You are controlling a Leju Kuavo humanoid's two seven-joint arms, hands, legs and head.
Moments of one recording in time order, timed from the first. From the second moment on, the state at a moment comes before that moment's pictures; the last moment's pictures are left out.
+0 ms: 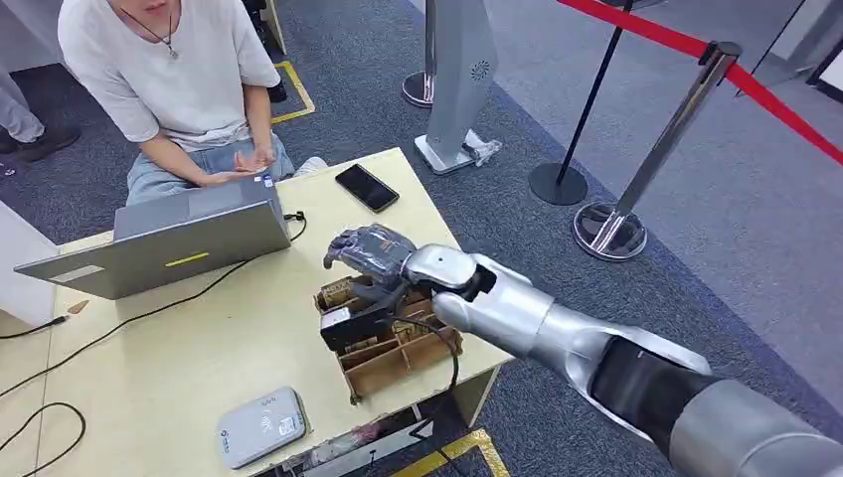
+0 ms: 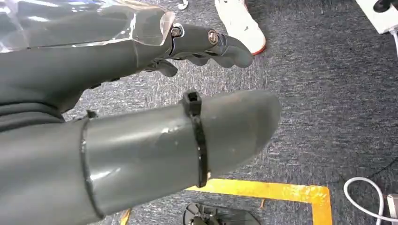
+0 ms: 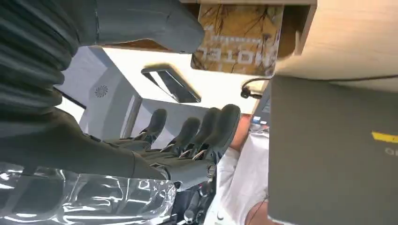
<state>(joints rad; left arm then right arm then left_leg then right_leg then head) -0.12 -0.20 0.91 -0.19 -0.99 0.48 -0.08 -0.64 -0.38 0.78 -1.21 0.79 0.13 -0.12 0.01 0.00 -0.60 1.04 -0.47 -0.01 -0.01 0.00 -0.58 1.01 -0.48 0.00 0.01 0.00</state>
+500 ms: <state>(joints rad) -0.12 -0.20 0.91 -0.19 -0.98 0.48 -0.08 -0.70 -0.34 0.83 -1.12 0.77 0.13 -0.11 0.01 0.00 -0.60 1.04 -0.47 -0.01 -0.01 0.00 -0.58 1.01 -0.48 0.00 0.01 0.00</state>
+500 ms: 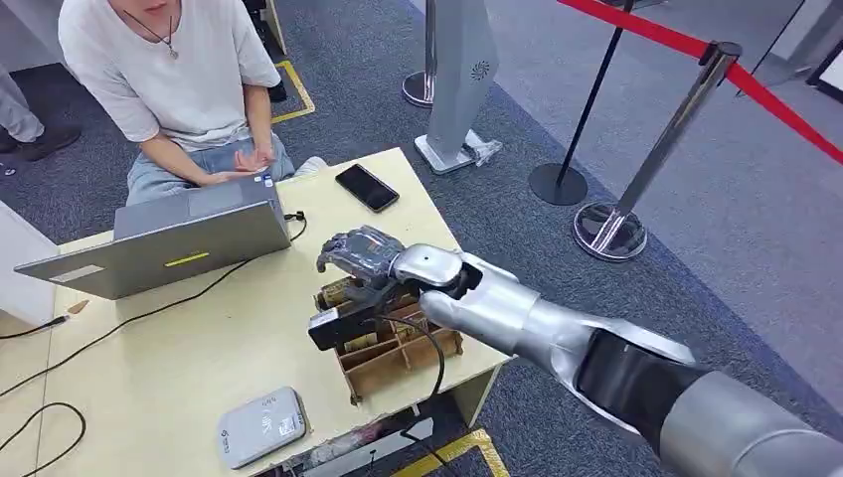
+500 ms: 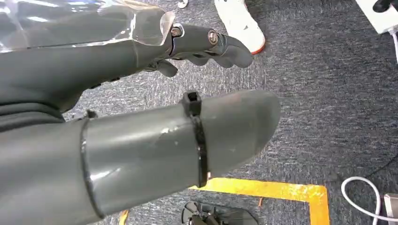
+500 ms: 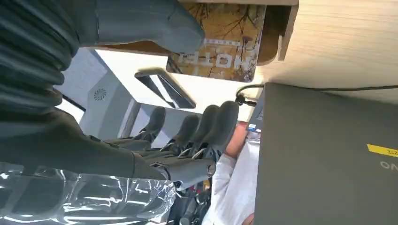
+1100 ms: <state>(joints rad) -0.12 -0.20 0.91 -0.19 -0.96 0.48 -0.08 -0.75 -0.31 0.87 -1.07 0.75 0.14 -0.12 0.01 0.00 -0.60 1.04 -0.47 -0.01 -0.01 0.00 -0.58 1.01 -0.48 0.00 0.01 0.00</state>
